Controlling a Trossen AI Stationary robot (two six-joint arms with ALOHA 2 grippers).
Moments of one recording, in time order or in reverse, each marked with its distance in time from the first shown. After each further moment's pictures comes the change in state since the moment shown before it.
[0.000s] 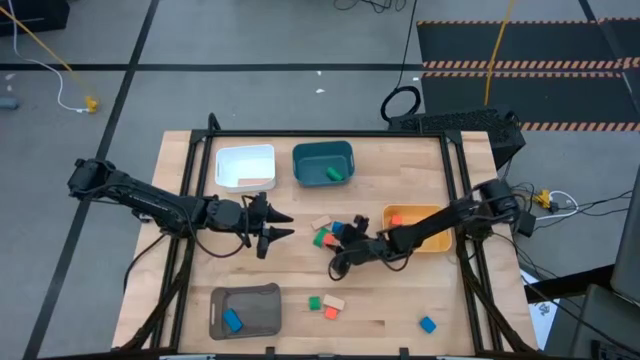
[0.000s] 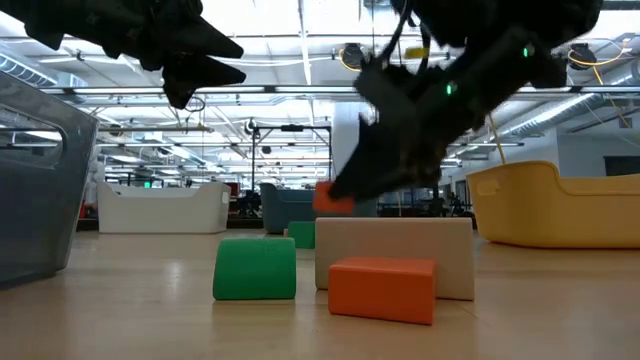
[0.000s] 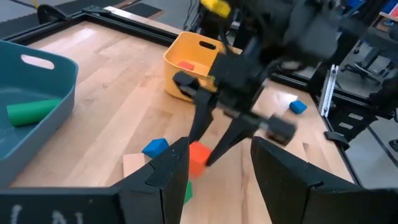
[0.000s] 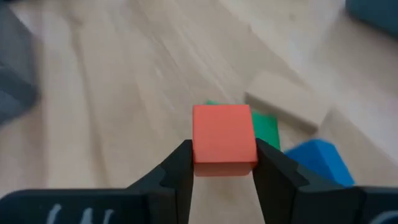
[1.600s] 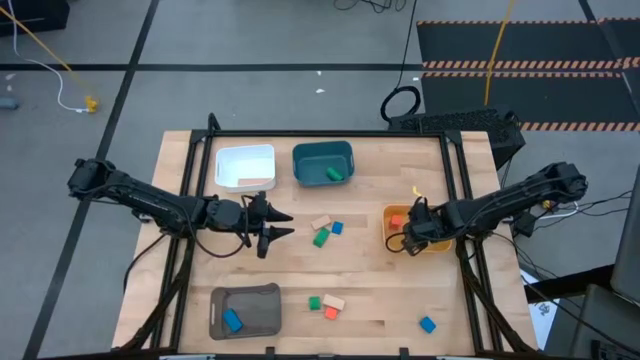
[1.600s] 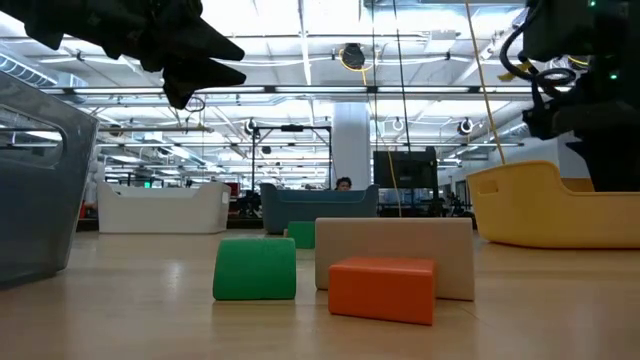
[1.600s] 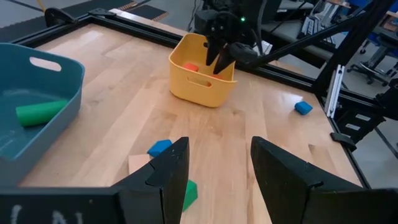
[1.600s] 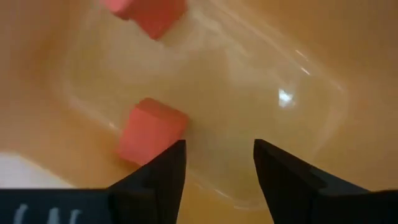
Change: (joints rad) left arm 0.000 0.000 0.000 -0.002 -0.017 0.004; right arm -0.029 -0.674 -0.264 -1.205 -0.386 0.627
